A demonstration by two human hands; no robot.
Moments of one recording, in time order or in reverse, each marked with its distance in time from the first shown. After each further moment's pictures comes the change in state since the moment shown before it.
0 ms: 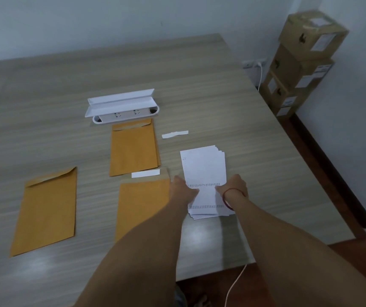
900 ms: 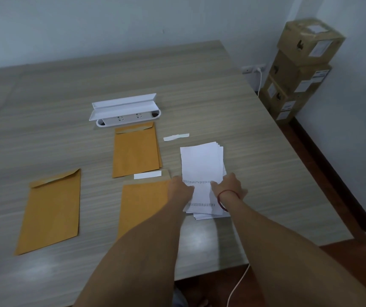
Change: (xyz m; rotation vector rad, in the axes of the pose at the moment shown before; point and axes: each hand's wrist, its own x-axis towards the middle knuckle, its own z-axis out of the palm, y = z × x) left_hand 0.008 -0.004 -0.003 -0.087 0.028 0.030; right_hand -0.018 -0.009 0.006 0.032 0.057 -0.069
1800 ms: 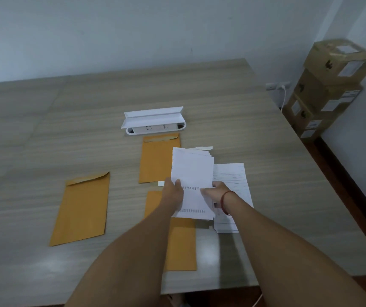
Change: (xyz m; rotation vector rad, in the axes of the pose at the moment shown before) left_hand -0.006 -0.008 -0.085 -0.155 0.097 0.031; right_hand -0.030 -0.060 0.022 0.294 -0.582 -0.131
